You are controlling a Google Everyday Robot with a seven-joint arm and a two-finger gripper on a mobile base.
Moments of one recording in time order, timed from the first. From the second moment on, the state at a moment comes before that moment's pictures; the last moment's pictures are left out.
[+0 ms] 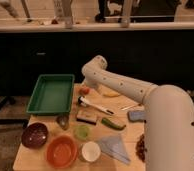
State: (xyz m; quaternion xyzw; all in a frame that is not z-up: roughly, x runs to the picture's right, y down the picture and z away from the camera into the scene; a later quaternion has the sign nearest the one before) arm -0.026 -0.001 0.906 -0.12 -0.16 -0.57 0.79
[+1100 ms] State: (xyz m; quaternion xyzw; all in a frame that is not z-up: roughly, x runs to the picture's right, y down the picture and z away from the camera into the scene) arm -0.051 -0.020 0.962 -0.14 -0.18 -0.58 0.78
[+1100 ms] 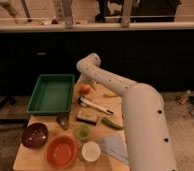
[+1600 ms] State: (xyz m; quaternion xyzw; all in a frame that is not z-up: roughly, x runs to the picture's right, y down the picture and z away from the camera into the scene) arm -0.056 -0.020 0.977 -0.15 -0.19 -0.59 0.77
